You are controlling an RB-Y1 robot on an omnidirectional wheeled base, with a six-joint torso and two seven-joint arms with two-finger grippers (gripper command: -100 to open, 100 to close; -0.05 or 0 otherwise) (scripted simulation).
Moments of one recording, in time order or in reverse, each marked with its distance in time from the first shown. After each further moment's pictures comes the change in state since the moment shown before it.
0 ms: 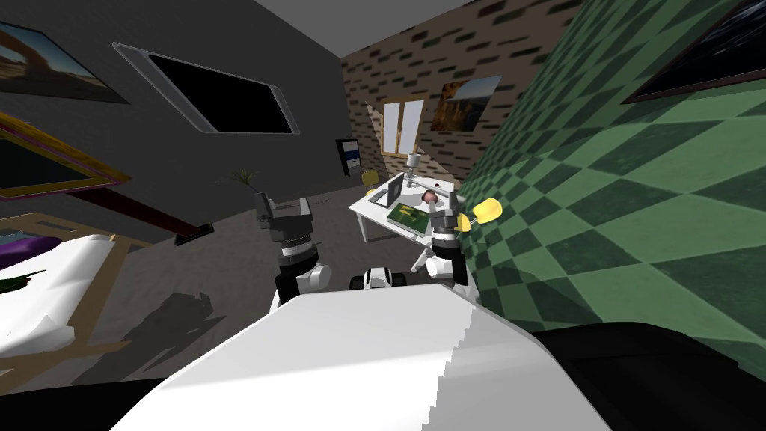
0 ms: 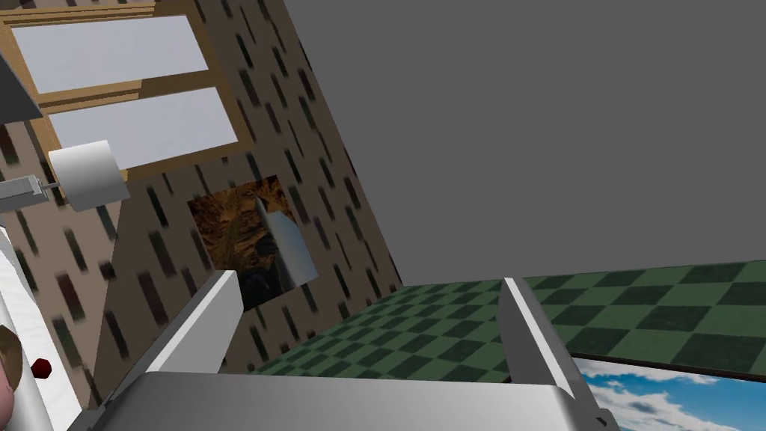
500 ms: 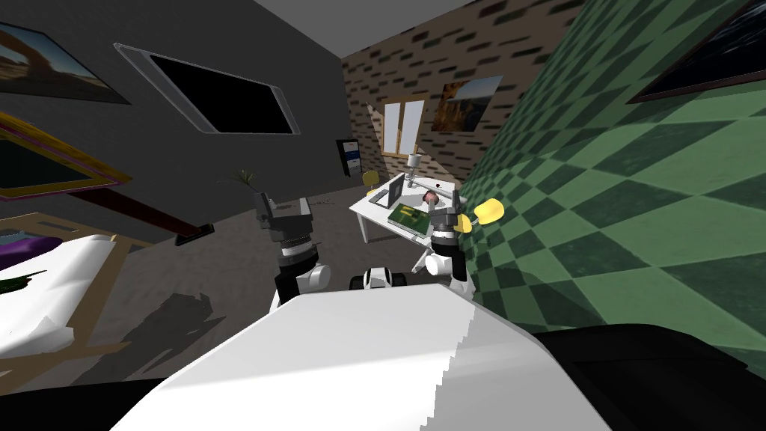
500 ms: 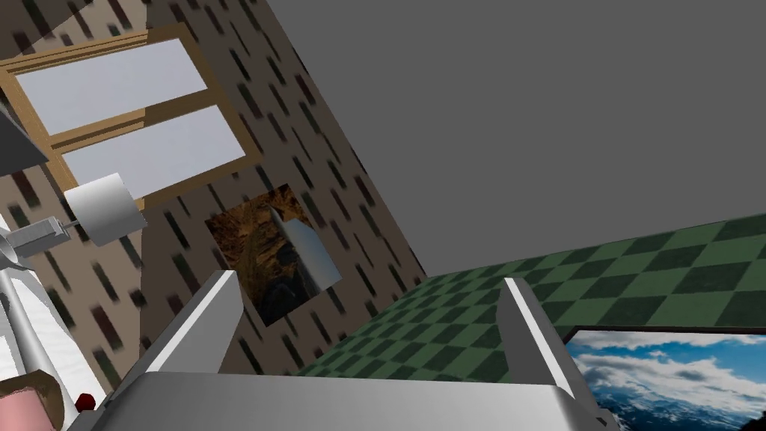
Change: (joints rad) left arm 0.000 0.000 0.000 0.000 0.000 0.000 0.000; right arm -0.042 -0.019 0.007 0.029 -0.123 -0.018 -0.013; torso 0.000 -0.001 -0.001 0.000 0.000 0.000
